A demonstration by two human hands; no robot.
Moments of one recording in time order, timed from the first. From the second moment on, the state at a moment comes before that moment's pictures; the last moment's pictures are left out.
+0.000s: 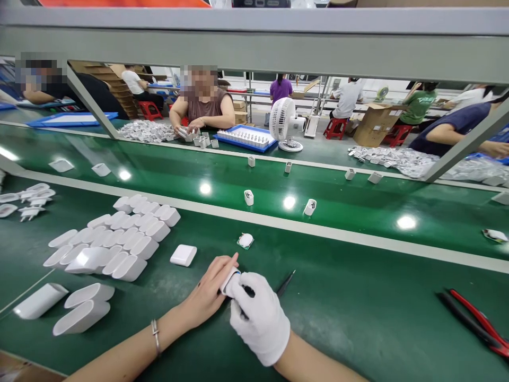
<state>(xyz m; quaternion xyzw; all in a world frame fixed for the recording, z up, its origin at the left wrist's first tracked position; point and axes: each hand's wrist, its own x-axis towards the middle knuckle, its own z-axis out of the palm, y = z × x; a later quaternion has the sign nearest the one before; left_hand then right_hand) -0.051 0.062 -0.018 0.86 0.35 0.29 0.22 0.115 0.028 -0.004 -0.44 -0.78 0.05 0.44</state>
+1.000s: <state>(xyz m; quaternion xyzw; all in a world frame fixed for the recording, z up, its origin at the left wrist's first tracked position) -0.044 0.059 -0.013 0.71 0.38 0.26 0.53 0.207 0.079 0.027 -0.56 -0.79 0.26 -0.05</state>
